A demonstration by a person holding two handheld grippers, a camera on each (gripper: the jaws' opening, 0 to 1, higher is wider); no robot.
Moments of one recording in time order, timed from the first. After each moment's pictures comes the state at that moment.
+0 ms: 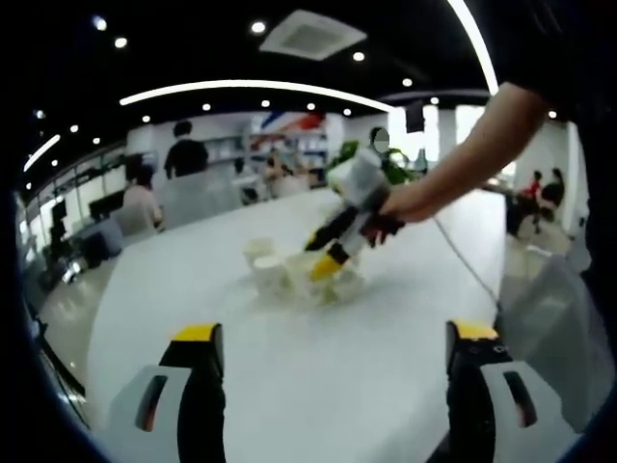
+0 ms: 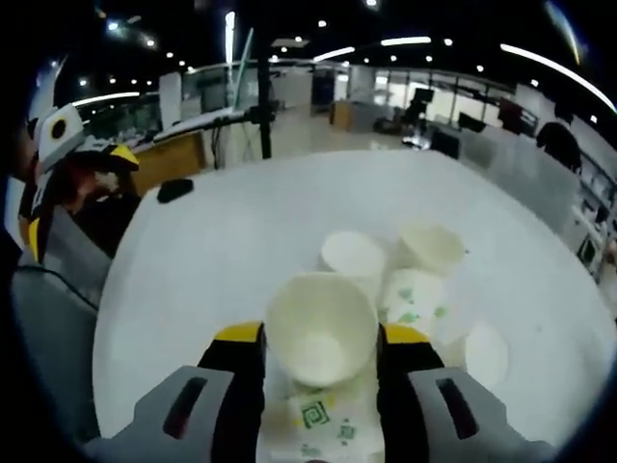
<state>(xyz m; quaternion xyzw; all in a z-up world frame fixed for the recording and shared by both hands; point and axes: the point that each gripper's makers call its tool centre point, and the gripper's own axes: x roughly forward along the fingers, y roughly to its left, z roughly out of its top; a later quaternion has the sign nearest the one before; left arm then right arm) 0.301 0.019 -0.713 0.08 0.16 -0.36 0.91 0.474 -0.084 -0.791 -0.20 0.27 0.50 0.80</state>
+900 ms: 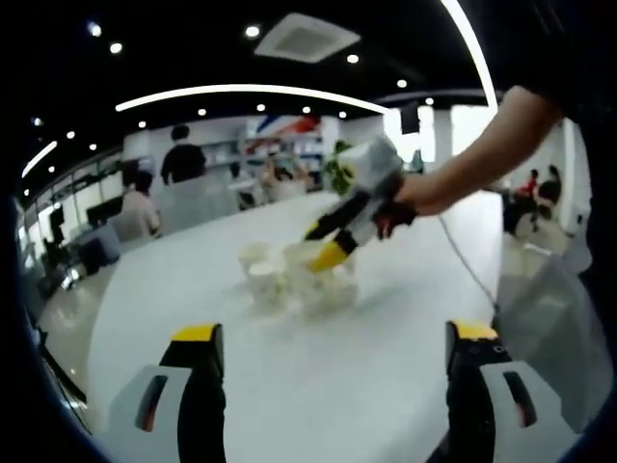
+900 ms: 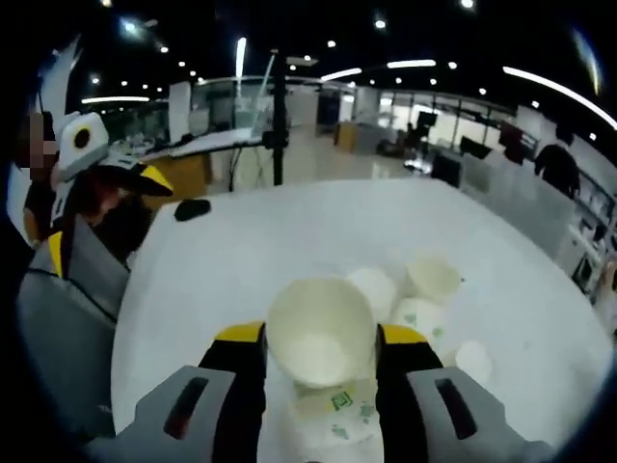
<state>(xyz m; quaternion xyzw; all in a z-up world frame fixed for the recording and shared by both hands) 0.299 0.009 -0.707 0.08 0.15 -0.37 0.91 0.441 -0.083 -0.744 -0.19 0.22 0.52 0.81</state>
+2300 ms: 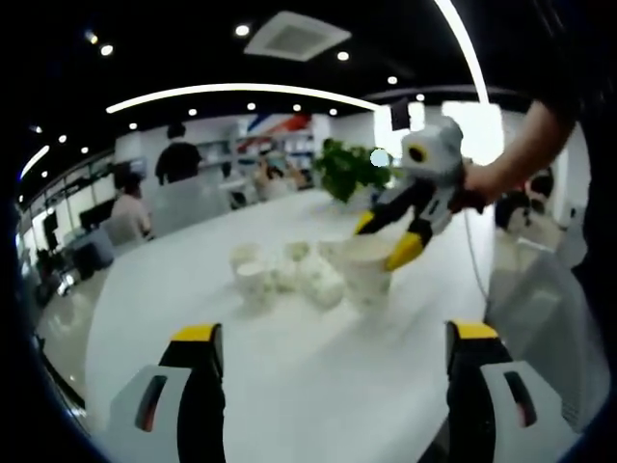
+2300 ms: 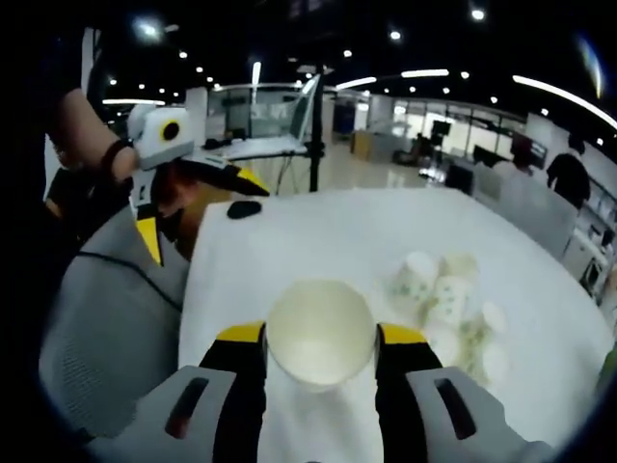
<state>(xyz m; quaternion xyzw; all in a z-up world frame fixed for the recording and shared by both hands) 0.293 -0.001 -0.709 0.09 0.15 -0.39 0.90 0.339 -0.115 -0.730 -0.18 0.21 0.55 0.79</state>
